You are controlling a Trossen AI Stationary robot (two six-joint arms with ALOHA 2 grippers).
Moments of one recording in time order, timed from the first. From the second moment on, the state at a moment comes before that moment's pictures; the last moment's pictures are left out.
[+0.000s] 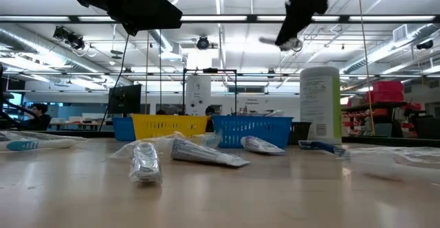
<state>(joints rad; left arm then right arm) -0.37 1.21 0.58 0.35 -0.60 -0.12 0.14 1.48 1.25 -0.83 0.63 0.09</state>
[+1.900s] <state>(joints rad) -0.32 1.21 0.58 0.35 -0.61 -0.14 -0.39 1.47 0.61 0.26 0.26 -0.04</state>
